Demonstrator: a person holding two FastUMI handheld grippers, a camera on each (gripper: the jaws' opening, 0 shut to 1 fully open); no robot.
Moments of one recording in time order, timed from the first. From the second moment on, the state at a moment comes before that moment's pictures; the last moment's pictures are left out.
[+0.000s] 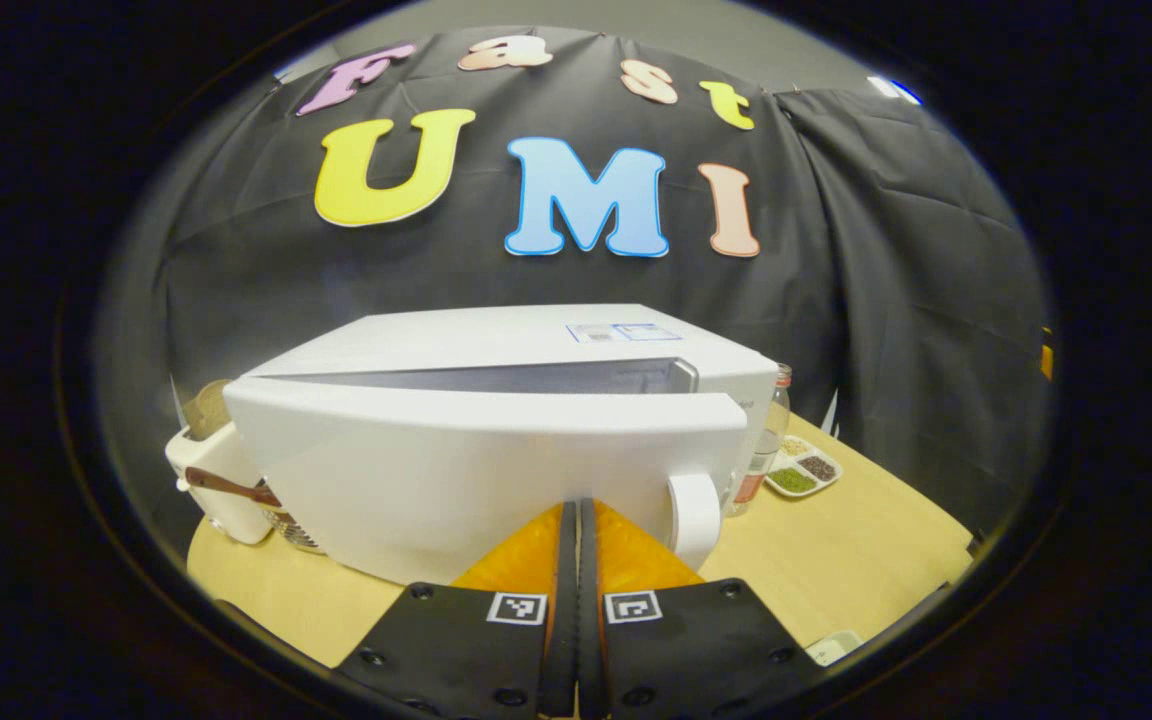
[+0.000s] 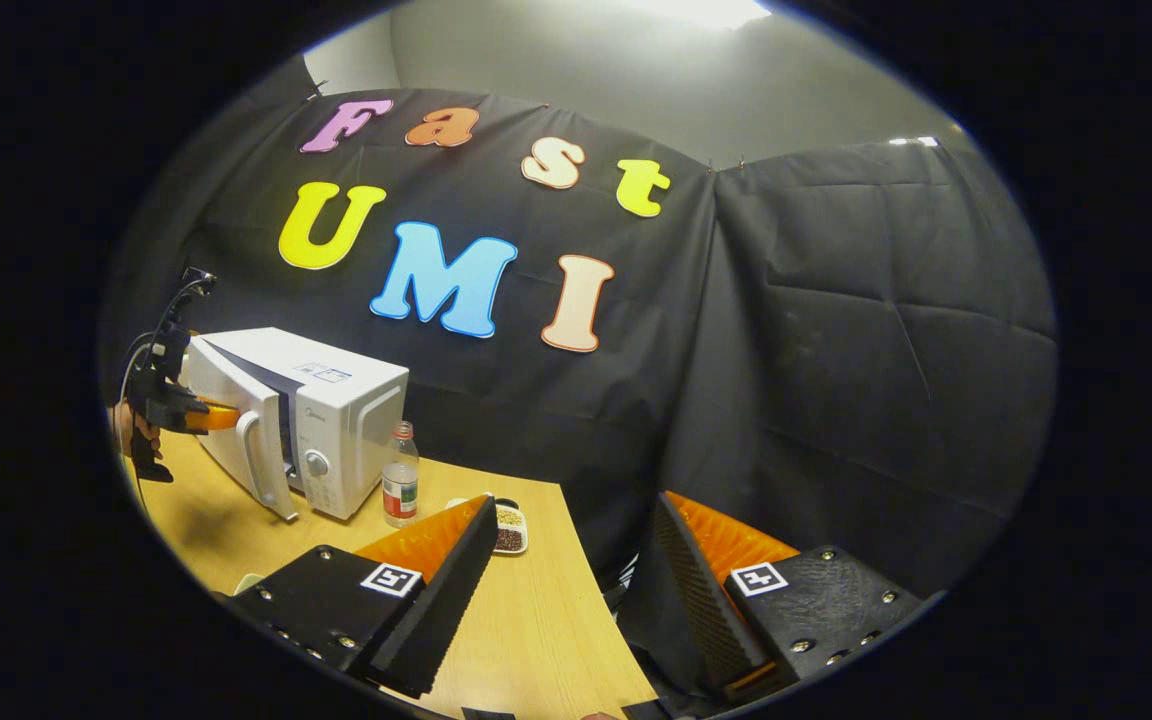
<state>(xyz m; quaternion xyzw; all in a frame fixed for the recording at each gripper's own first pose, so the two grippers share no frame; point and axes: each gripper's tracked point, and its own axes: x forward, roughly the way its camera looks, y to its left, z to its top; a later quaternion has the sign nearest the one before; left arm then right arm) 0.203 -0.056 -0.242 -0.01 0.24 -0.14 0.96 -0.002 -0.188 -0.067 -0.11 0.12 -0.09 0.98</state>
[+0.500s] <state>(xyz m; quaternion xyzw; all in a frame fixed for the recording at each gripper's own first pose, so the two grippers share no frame) 0.240 -0.073 -0.253 -0.04 0.24 -0.12 0.96 -0.007 -0.200 -0.067 -0.12 0.12 -0.10 0.98</state>
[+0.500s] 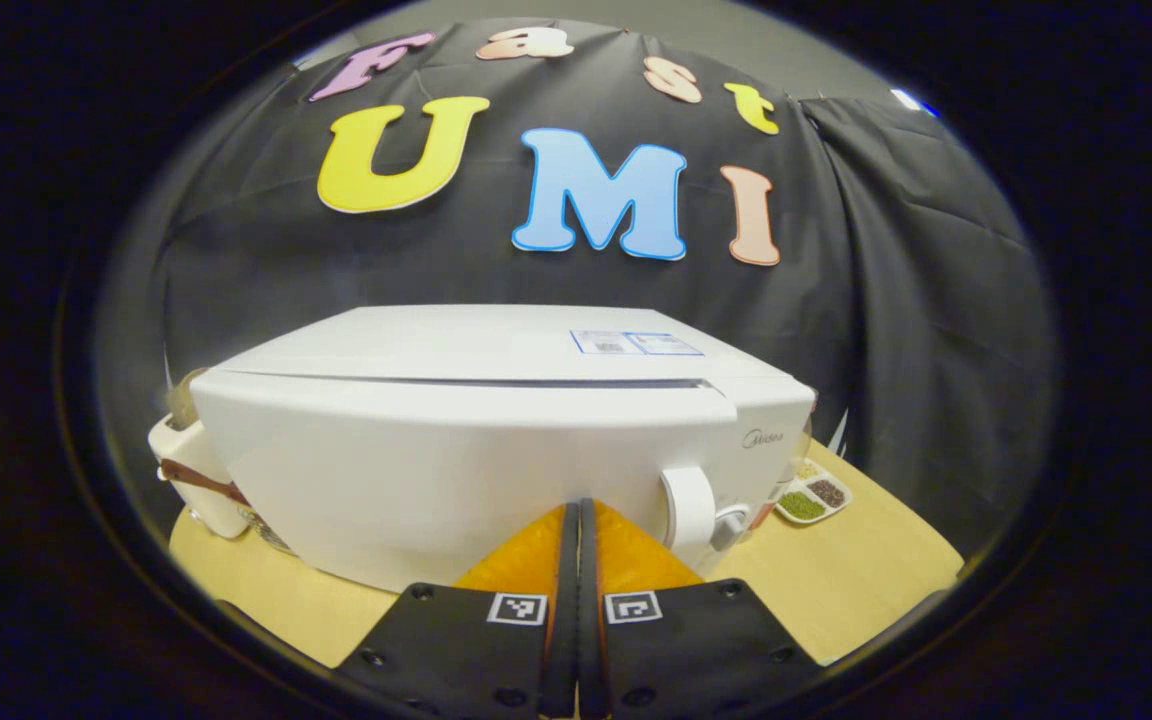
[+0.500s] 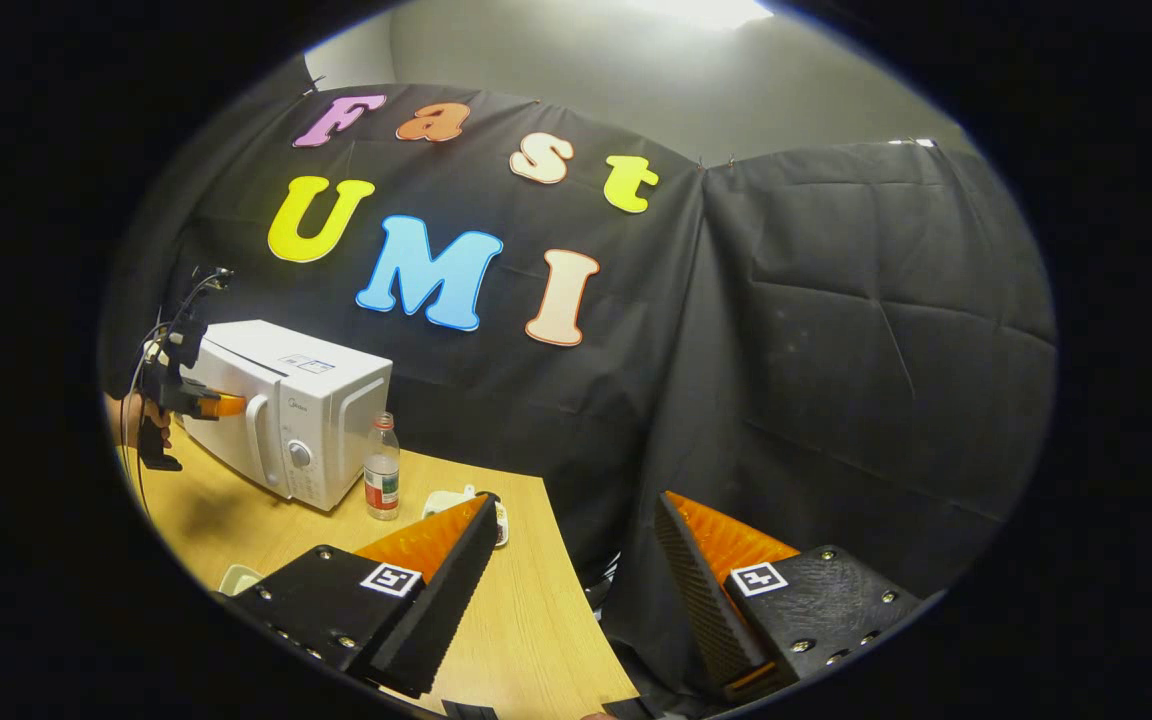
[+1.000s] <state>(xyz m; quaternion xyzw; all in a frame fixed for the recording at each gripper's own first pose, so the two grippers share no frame) 0.213 -0.087 -0.185 -0.02 0.19 -0.12 0.97 0.026 -0.147 -0.060 -0.08 0.10 -0.03 0.99</state>
